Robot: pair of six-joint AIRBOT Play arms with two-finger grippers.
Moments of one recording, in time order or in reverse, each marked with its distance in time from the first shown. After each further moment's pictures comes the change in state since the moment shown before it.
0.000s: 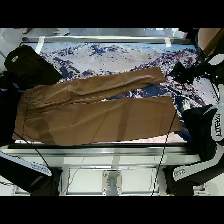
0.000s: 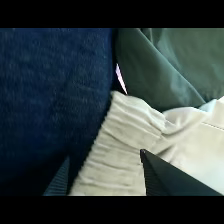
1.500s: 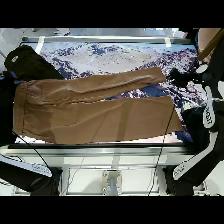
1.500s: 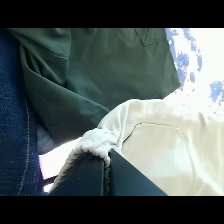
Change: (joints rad) left arm -0.063 0.128 0.014 -0.097 0.005 0.048; right arm -0.044 -0.270 0.053 0.015 -0.289 0.013
